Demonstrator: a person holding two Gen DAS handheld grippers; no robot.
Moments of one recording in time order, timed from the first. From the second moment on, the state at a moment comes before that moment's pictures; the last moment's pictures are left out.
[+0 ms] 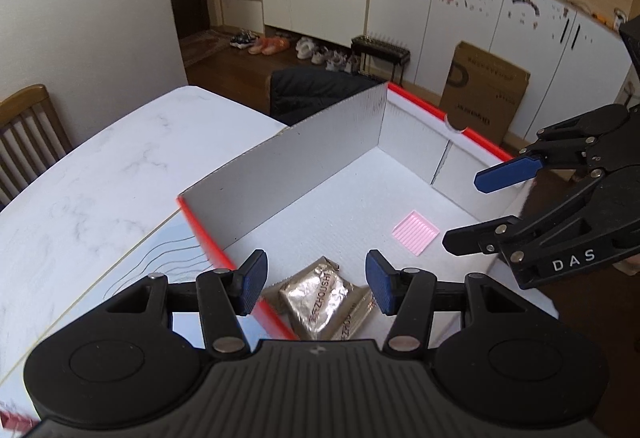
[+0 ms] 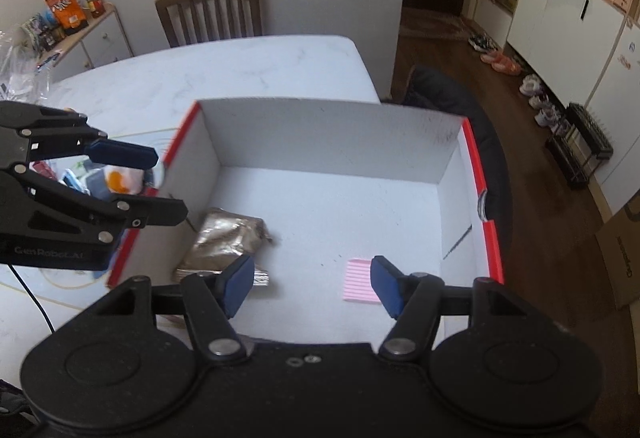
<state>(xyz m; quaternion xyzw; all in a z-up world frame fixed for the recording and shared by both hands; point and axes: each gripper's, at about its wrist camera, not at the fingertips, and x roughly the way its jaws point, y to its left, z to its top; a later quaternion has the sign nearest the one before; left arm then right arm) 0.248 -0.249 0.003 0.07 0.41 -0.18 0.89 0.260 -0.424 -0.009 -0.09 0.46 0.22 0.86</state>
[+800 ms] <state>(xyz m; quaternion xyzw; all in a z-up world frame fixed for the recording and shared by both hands) 0.142 -0.145 0.011 0.04 0.39 -0.19 0.90 0.179 -0.343 0.013 -0.06 0.43 0.21 0.88</state>
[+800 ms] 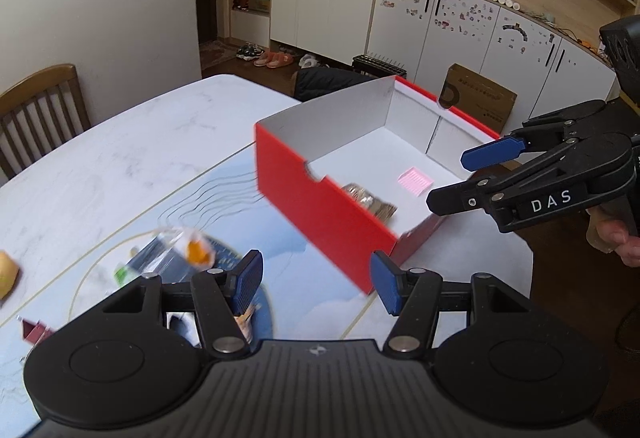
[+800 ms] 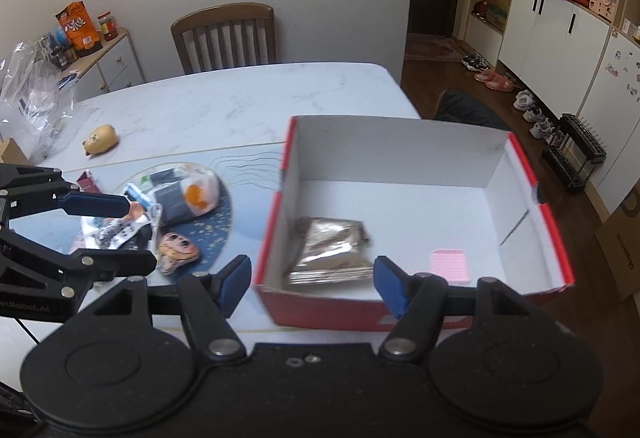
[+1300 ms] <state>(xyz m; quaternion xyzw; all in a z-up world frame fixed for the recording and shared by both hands) 0.102 -0.064 -0.004 0.05 0.39 -0.17 0.91 0.153 -0.270 0.002 -0.06 0.42 0.23 0.88</state>
